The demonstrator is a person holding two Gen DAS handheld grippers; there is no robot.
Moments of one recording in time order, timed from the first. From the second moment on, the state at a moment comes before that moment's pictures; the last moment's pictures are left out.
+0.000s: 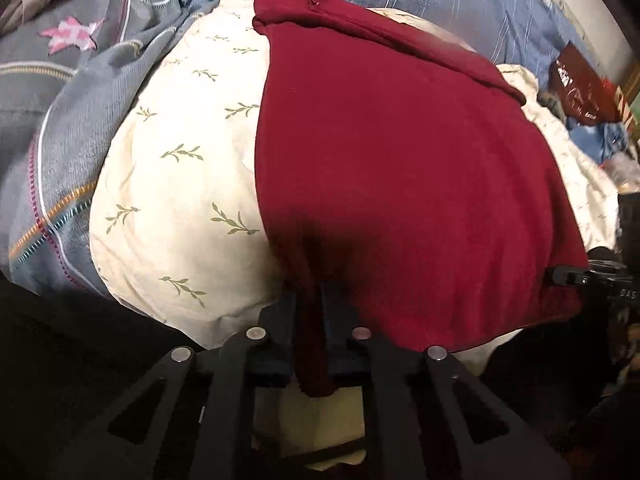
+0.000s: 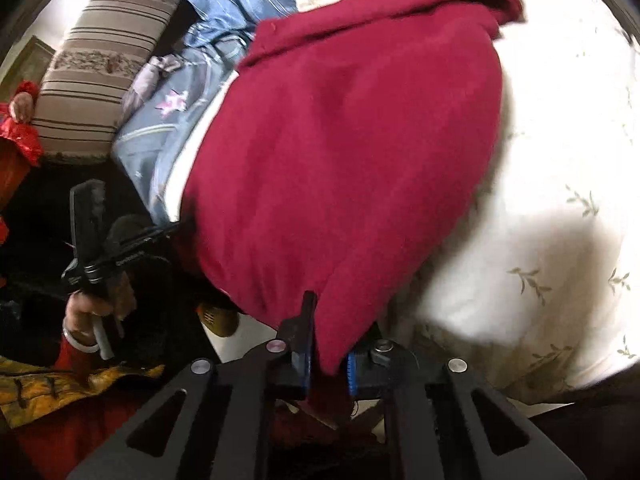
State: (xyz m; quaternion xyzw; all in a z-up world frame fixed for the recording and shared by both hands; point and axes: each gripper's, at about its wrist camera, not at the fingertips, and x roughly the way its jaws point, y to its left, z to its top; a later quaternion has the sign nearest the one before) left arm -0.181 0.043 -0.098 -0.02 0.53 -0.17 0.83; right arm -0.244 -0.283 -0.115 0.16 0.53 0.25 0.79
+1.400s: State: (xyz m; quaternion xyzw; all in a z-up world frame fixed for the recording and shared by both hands) left arm -0.116 0.046 0.006 -0.11 0.41 -0.24 0.87; right arm -0.189 -0.341 -0.024 0.31 0.33 0.29 0.85
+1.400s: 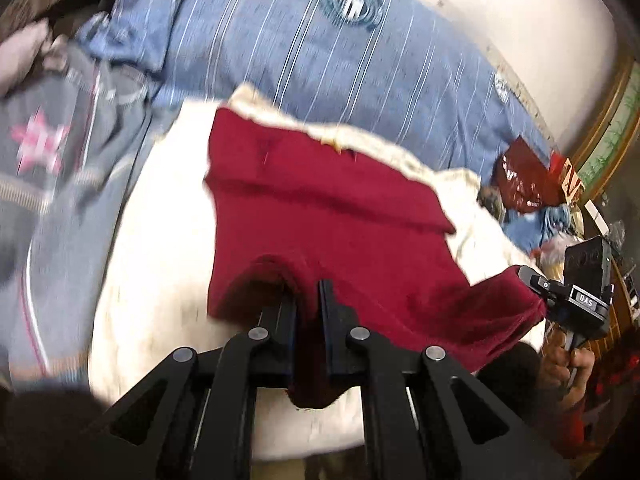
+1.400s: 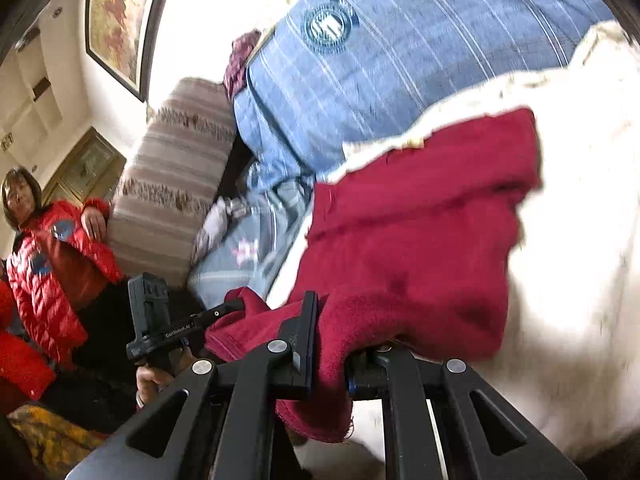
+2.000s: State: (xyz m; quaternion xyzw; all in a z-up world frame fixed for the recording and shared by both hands) left arm 0.023 0.004 0.008 -0.12 0.38 -0.20 0.90; right arm -0.076 -0.372 -0.011 0.30 0.30 0.21 0.88
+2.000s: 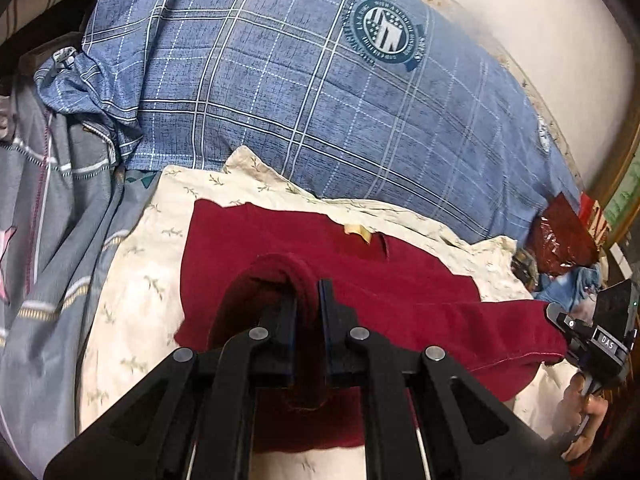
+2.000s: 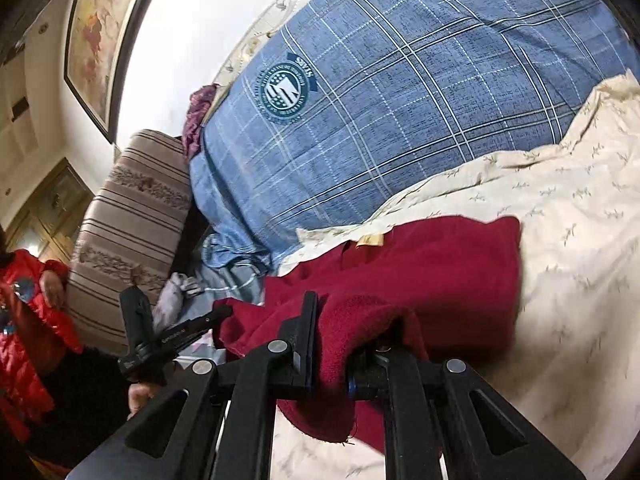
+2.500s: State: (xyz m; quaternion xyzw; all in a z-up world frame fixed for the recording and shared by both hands) left arm 0.113 -0.006 -0.030 -0.12 0.42 -0.17 0.88; right arm 0.039 -0.381 -0.065 0.33 0.35 0.17 0.86
